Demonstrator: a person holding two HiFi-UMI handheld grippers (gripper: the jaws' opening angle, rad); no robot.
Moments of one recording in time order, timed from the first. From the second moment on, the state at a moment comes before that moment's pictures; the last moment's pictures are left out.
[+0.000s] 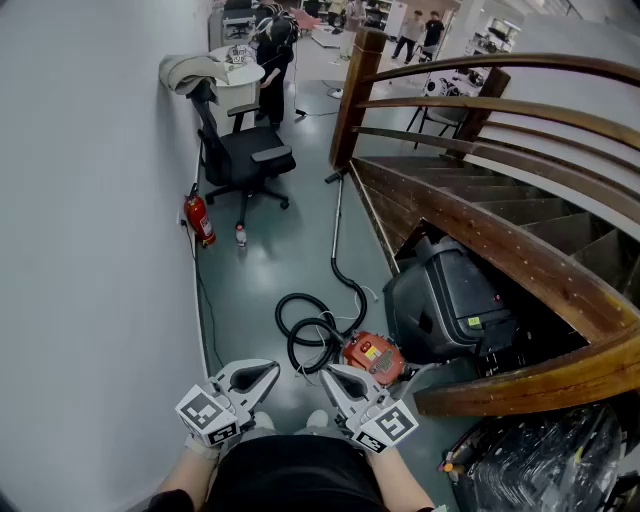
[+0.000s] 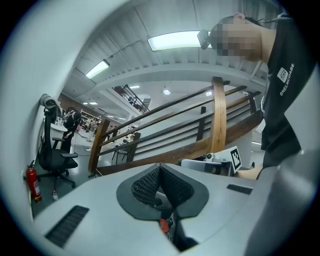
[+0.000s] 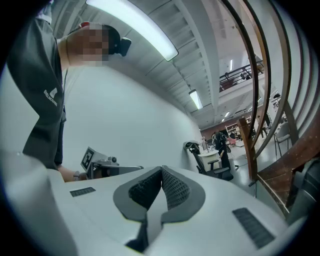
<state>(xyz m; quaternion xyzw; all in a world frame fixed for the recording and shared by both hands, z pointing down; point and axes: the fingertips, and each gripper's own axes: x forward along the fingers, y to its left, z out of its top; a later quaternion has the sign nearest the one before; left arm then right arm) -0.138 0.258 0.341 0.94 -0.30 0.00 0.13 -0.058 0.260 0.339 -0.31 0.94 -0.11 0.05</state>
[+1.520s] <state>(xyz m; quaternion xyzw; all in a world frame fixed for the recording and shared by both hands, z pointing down) -0.080 0.115 0.390 0.92 -0.35 0.05 0.16 0.070 0.100 0.400 -0.38 0.90 -0.20 0.08</state>
